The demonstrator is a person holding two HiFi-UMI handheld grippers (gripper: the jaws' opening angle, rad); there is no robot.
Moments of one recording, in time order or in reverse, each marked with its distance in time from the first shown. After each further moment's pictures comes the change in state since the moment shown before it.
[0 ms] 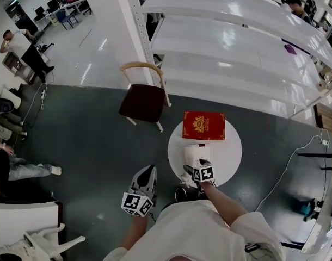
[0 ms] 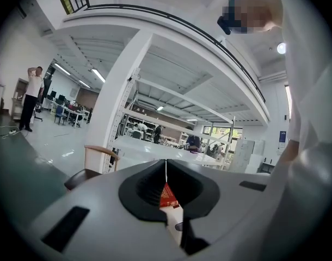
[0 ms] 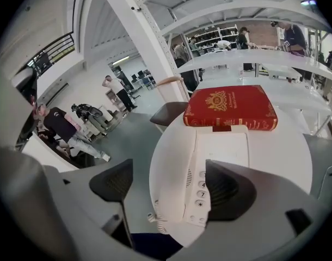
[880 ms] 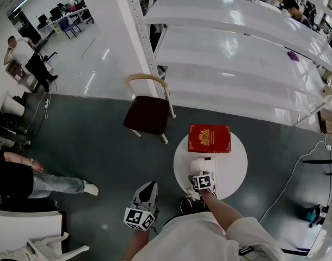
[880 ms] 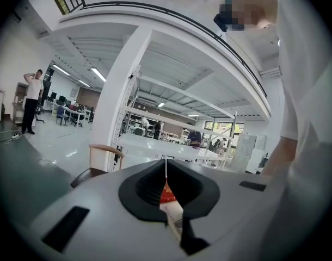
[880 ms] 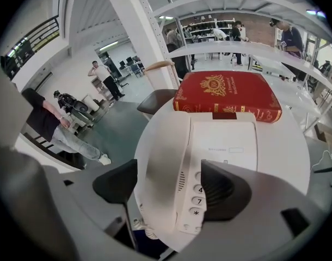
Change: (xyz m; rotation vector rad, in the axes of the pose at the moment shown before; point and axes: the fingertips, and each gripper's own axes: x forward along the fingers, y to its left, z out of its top) left arm -0.008 0.022 -0.007 0.021 0.045 0.021; right arm 0.047 -0.021 -0.017 0.015 0.134 -0.139
